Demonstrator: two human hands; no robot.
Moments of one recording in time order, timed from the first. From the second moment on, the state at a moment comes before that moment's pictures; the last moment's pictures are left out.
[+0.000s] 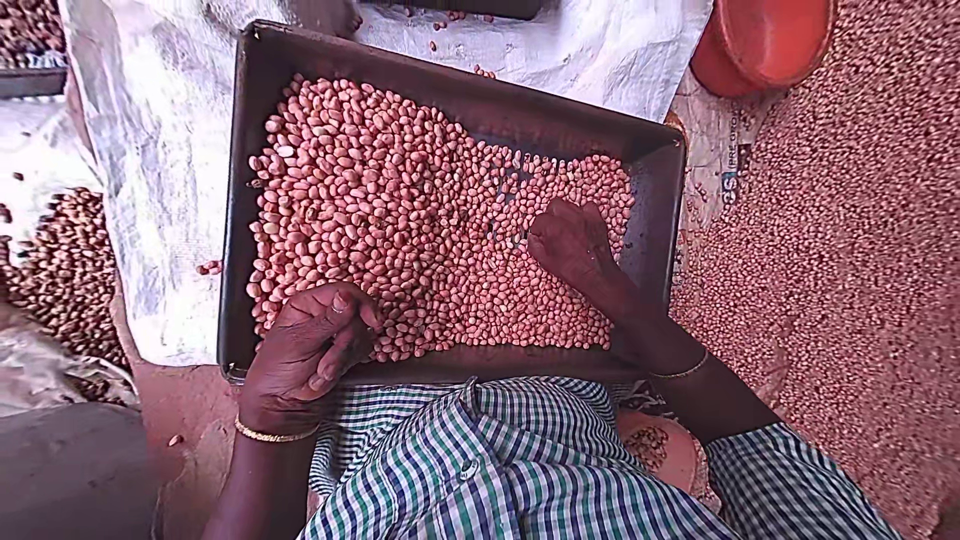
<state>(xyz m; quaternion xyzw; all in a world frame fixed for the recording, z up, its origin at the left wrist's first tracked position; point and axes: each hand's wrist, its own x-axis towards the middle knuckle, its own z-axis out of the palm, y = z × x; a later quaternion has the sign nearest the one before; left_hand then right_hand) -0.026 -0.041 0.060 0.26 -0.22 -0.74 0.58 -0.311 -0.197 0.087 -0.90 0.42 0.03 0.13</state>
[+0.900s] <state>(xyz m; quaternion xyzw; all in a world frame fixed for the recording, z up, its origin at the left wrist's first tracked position) -0.027 -0.044 0.060 0.26 -0.23 -0.76 0.54 -0.276 -0.266 0.051 -0.54 0.44 -0.37 0.61</state>
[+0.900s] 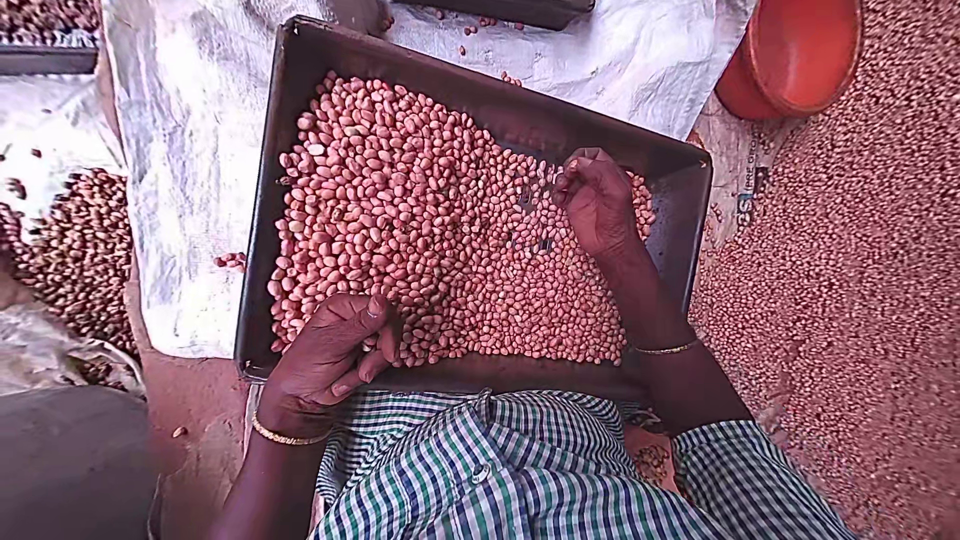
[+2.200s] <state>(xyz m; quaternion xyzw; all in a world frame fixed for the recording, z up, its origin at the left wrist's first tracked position) -0.030 -0.046 0.065 0.28 -0.23 -0.76 0.53 -0.240 -0.219 0.046 -0.81 0.44 -0.19 0.35</state>
